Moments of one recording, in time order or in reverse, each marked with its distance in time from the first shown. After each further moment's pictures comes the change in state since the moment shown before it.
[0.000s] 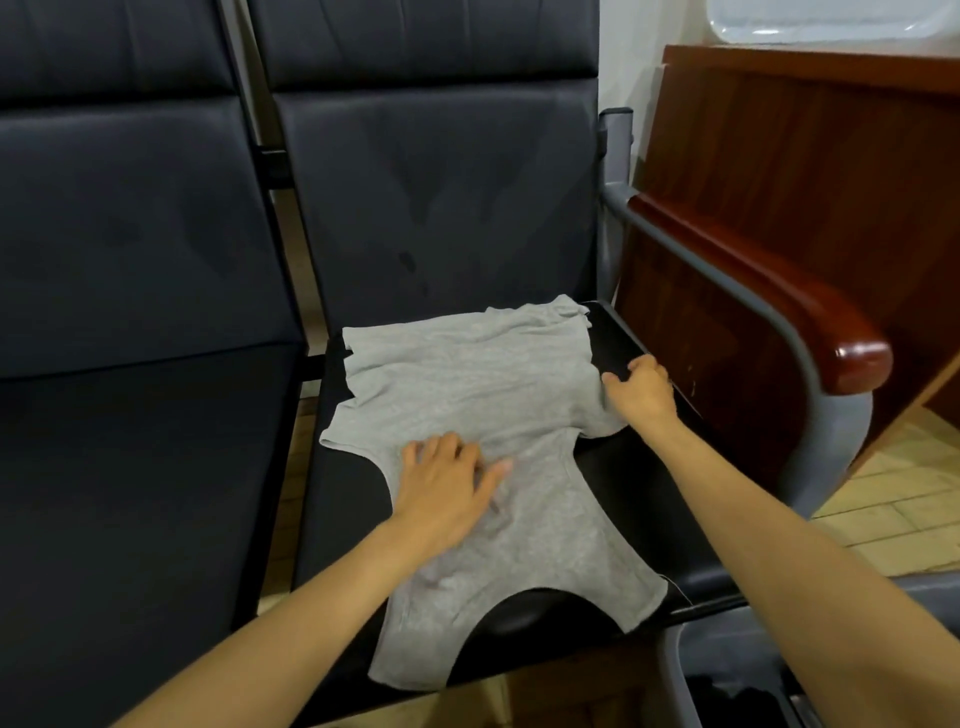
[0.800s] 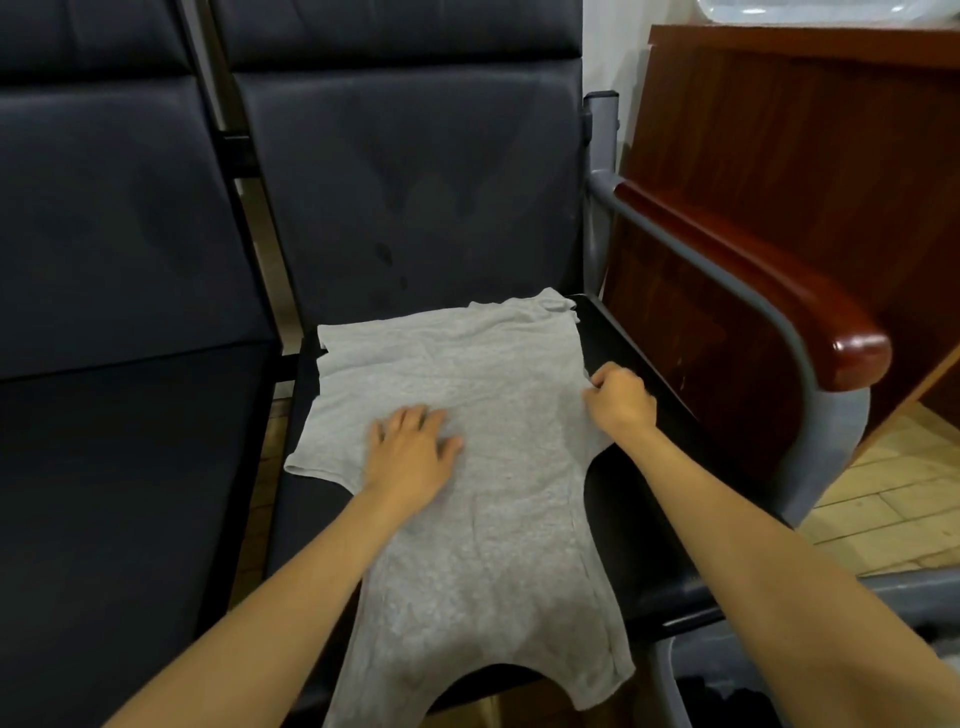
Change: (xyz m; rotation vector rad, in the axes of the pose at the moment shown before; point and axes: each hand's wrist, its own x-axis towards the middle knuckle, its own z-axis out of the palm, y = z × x) left_hand 0.046 -0.022 0.011 -0.034 -0.040 -0.174; right_hand 0.003 0.004 0.016 -0.288 -0.003 -0.125
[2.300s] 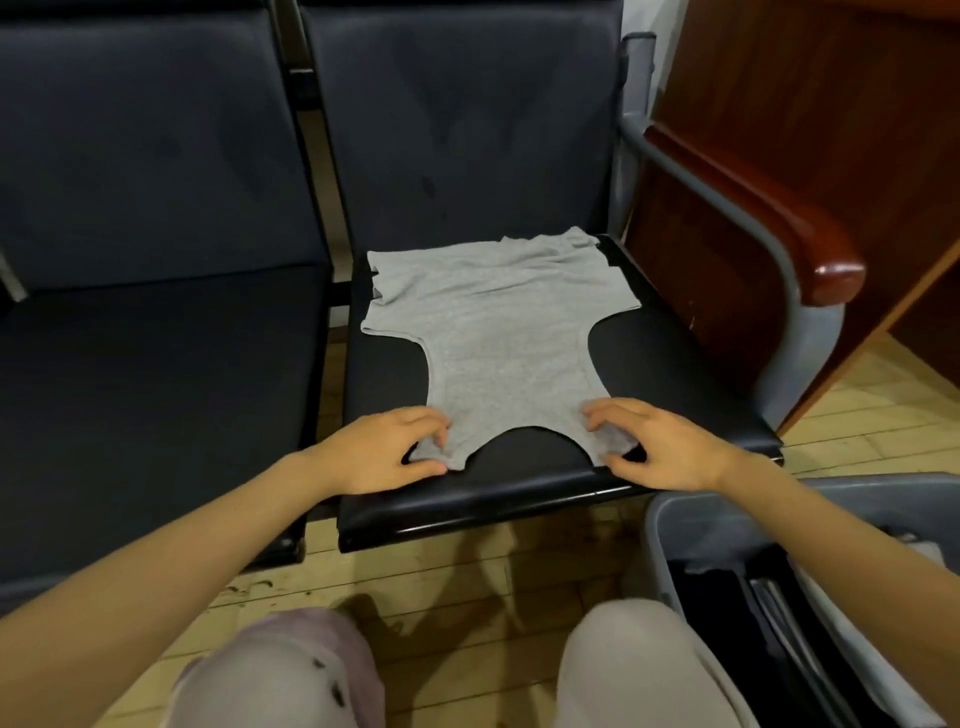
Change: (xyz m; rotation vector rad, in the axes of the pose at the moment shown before) left_hand -0.135 -0.073 -0.044 -0.060 -0.241 0.532; right_hand -0.156 0.079 -0.042 -0.005 -0.425 -0.873
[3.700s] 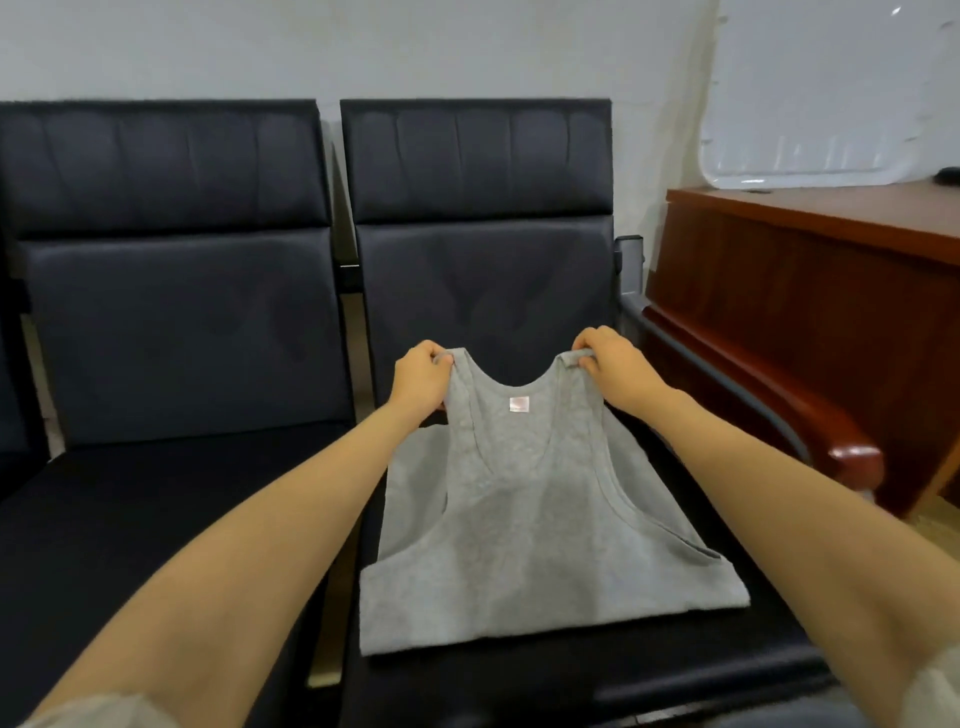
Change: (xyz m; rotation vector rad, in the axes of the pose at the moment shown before) left_hand 0.161 -0.029 -0.171 -0.694 0.802 -0.528; right_hand 0.205 -0.011 -0.163 -0.070 0.508 0.237
